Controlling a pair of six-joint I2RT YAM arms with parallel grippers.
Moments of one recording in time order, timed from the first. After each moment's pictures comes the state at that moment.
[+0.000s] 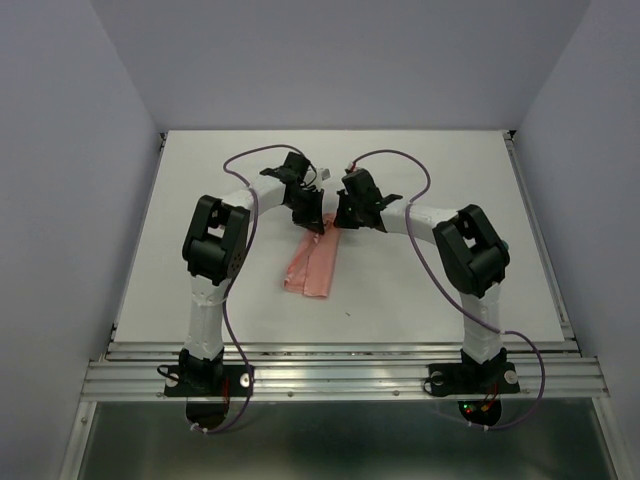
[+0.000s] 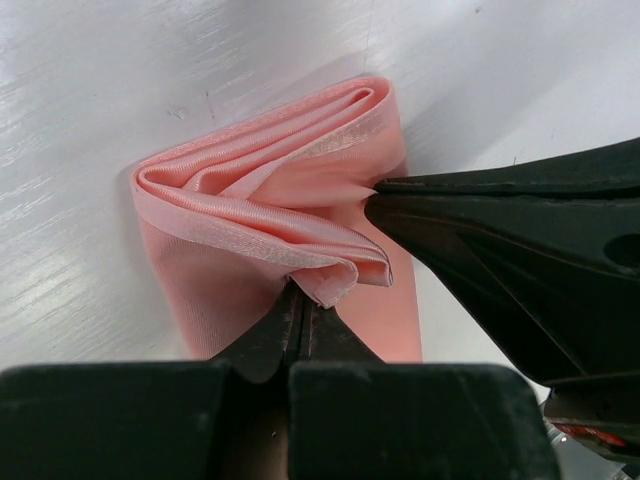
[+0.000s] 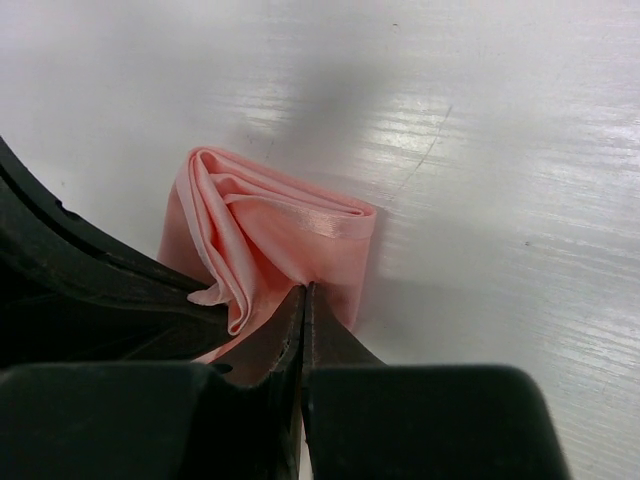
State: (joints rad) left arm -0.43 2.16 1.61 -0.58 0.45 -0.21; right arm 0.58 2.06 1.39 -0.13 0.02 0.56
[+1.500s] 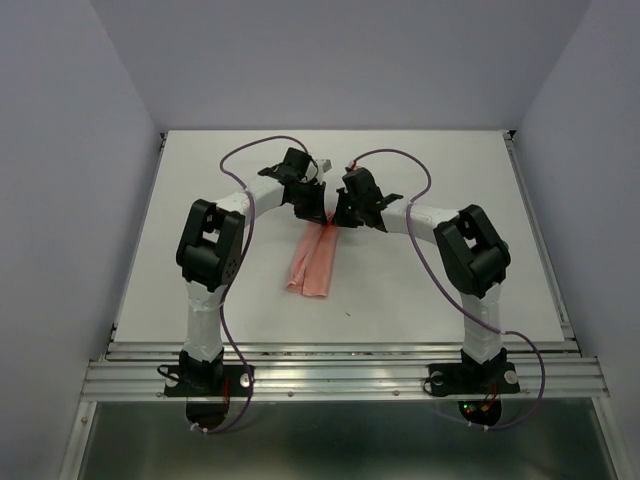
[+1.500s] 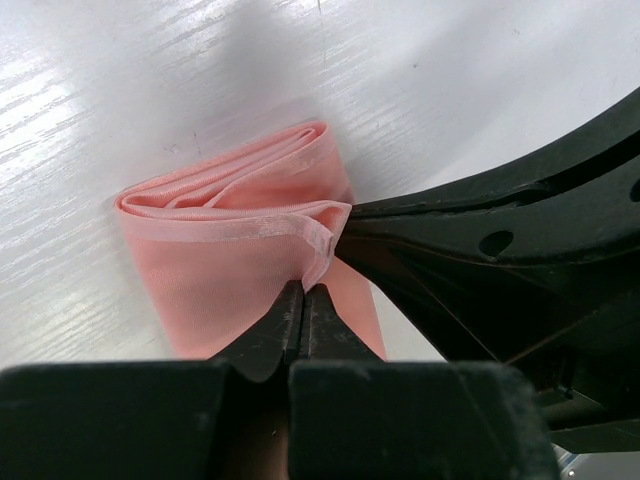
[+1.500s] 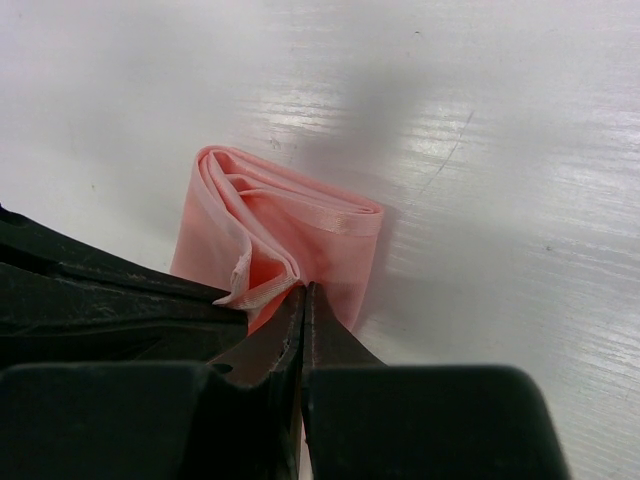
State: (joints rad) left arm -0.45 2.08 1.57 -0.50 0.40 -0.24; right arm 0.58 2.05 1.39 -0.10 -0.03 0.59
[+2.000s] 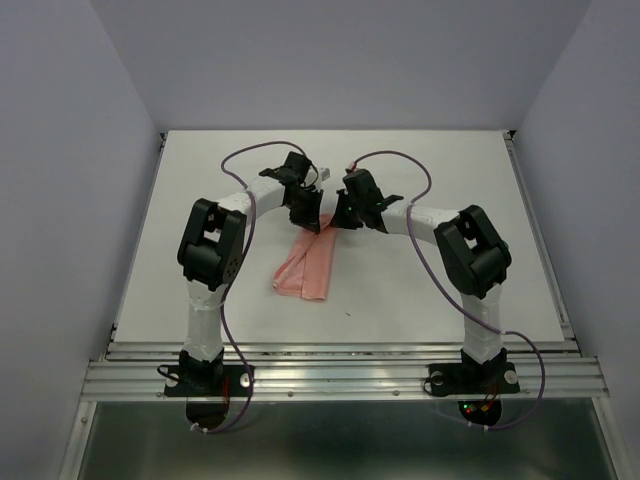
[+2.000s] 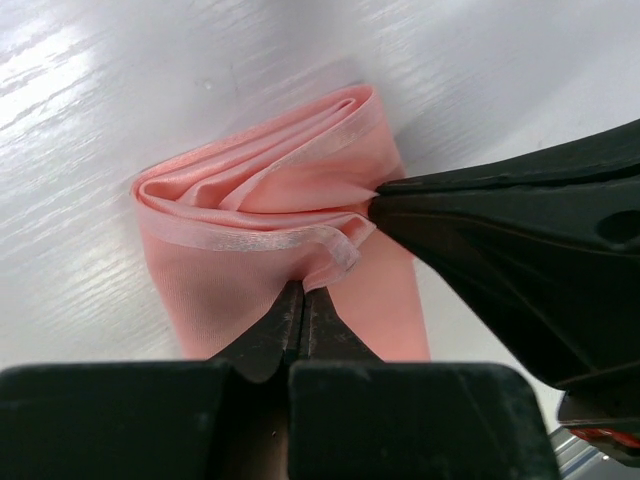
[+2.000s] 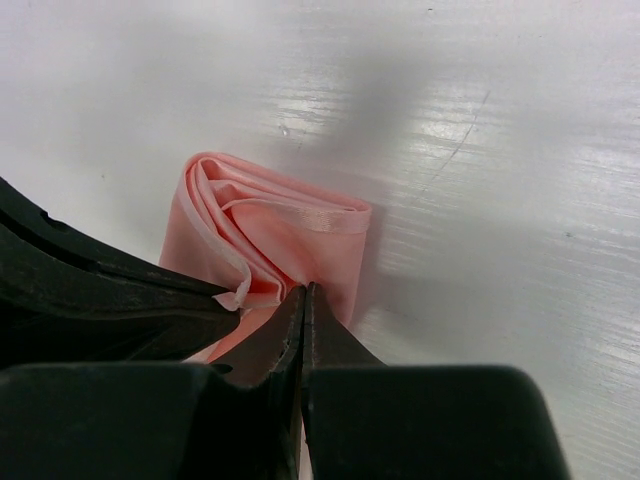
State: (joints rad) left arm -0.45 2.10 1.57 -0.58 0.36 -0.18; right arm 0.58 2.04 1.38 -0.10 -0.03 0.62
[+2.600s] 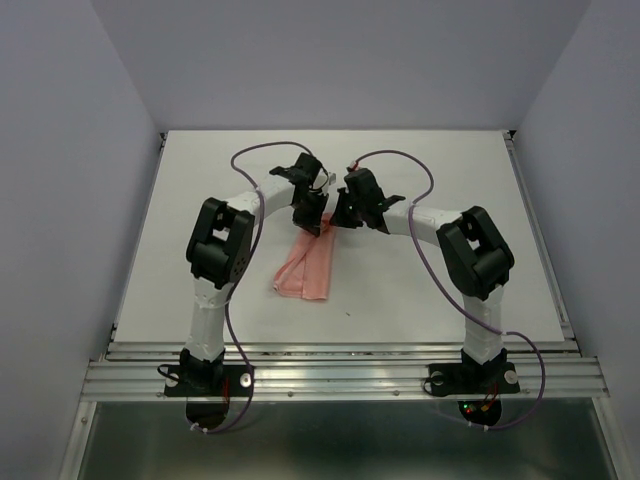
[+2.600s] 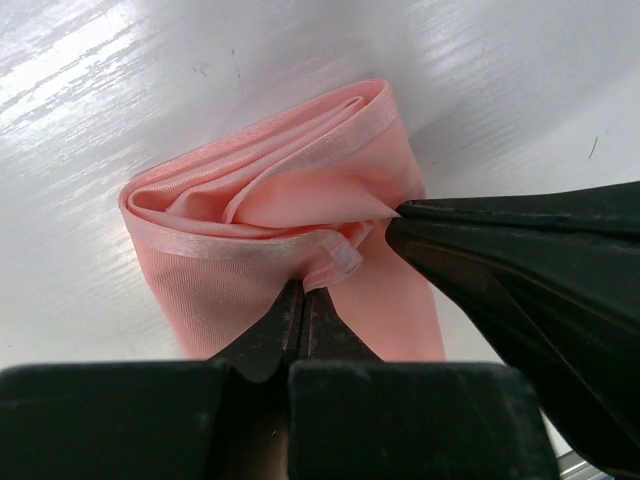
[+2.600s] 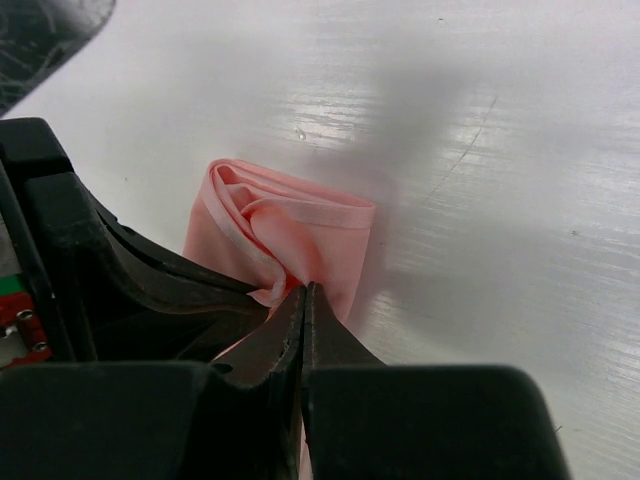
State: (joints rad) left arm -0.49 2.14 1.64 -0.69 0.24 -0.15; right arm 0.58 2.02 1.36 -0.07 -0.05 0.64
